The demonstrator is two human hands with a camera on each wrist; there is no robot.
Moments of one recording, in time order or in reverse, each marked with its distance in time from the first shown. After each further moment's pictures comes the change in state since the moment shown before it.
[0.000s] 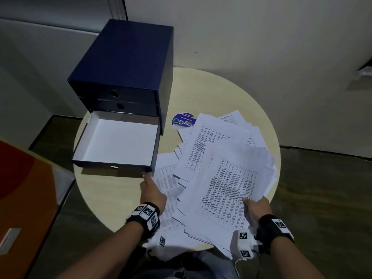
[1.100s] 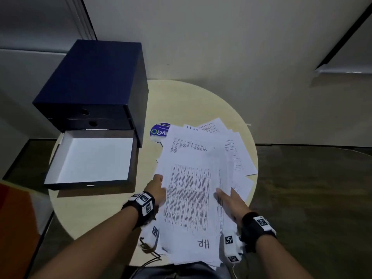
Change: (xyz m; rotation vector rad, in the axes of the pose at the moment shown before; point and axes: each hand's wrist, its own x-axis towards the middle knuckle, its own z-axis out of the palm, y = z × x) left_hand 0.020 0.072 0.022 0.351 -0.376 0.229; right_hand -0.015 -0.018 0.001 0.218 -0.469 0.003
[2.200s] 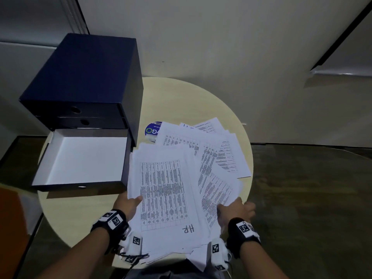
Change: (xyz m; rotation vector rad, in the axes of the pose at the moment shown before) left_hand -0.007 -0.081 0.002 -0.547 0.245 -0.175; right_hand -0.014 0.002 0.020 -0.664 0.715 0.193
